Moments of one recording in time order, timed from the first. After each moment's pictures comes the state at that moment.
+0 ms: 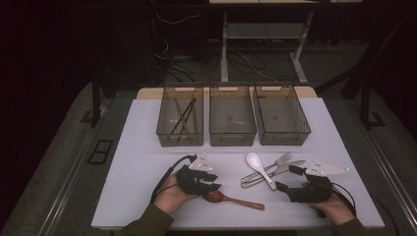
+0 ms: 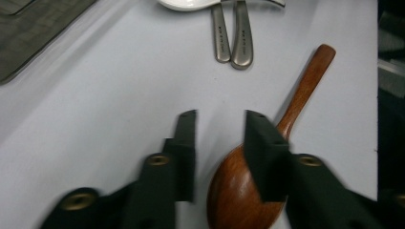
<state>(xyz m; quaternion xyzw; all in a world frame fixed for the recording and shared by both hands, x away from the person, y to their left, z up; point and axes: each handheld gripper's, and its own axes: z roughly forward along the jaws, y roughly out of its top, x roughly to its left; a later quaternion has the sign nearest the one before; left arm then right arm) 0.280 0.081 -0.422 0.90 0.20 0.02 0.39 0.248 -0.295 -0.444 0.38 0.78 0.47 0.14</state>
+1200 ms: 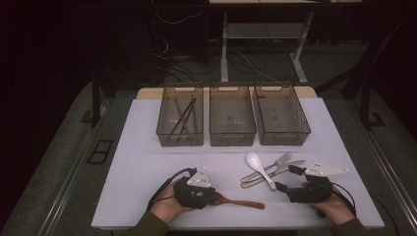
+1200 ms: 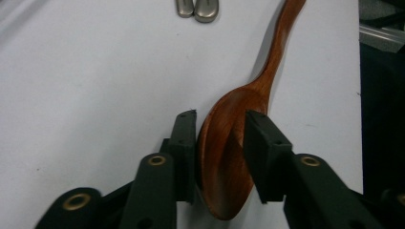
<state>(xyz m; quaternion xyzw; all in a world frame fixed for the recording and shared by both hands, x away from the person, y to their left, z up) 0.258 0.083 -0.440 0.92 0.14 0.03 0.36 0.248 -0.294 -0.444 0.37 0.79 0.47 0.14</state>
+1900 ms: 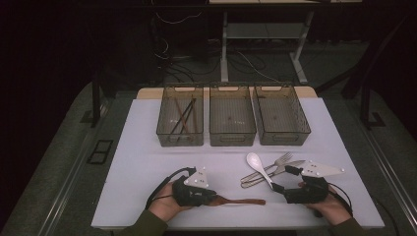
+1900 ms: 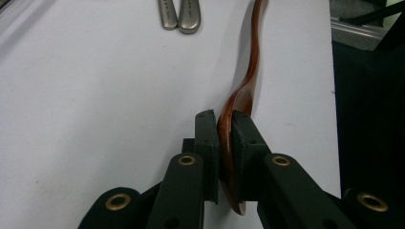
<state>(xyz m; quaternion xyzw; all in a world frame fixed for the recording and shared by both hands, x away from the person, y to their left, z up) 0.259 0.086 -0.433 0.92 0.11 0.01 0.37 0.248 -0.285 -0.444 0.36 0.79 0.48 0.14</state>
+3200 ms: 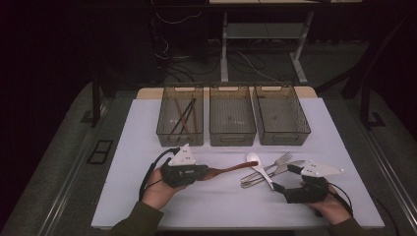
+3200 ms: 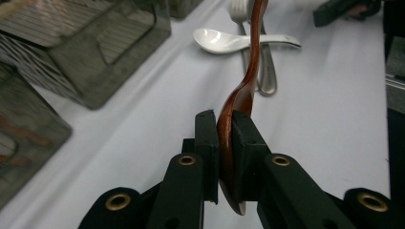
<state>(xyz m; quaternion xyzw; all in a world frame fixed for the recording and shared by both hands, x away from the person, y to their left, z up) 0.285 0.110 -0.390 0.88 0.20 0.10 0.43 0.249 -0.286 -0.446 0.37 0.79 0.46 0.15</state>
